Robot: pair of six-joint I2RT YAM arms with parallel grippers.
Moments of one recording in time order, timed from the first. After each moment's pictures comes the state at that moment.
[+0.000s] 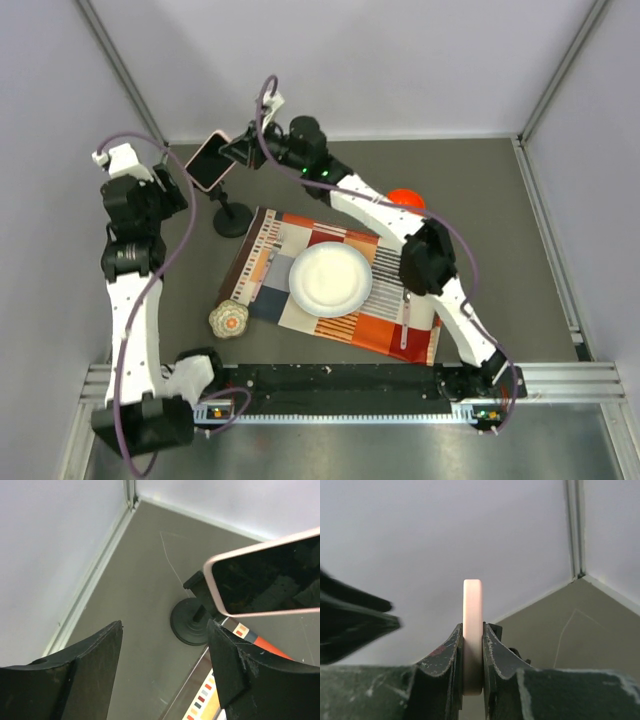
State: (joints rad) left arm 0.18 0.93 1.08 -0.40 -0.11 -0.16; right arm 0.82 2.43 2.38 0.24 -0.39 0.40
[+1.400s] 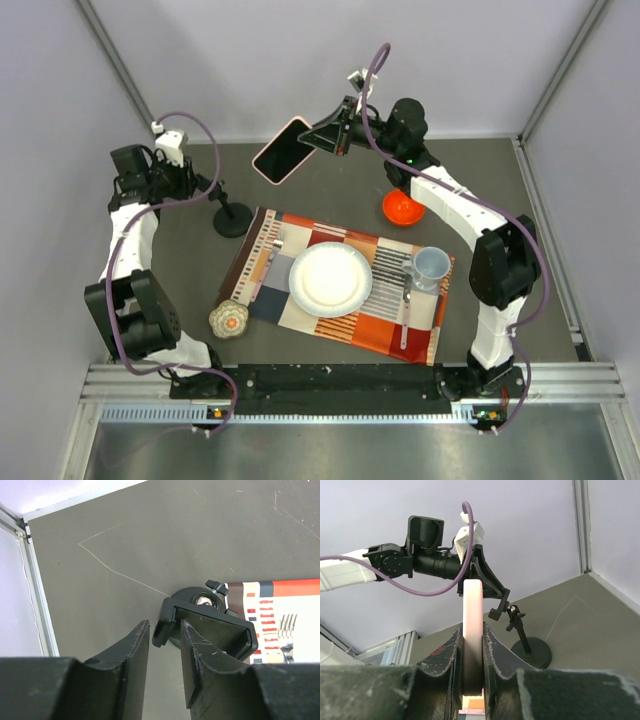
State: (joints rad) left arm 0.31 1.51 1.27 -0.29 0.54 0.35; right arm 0.51 1.89 1.69 0.52 -0.84 0.57
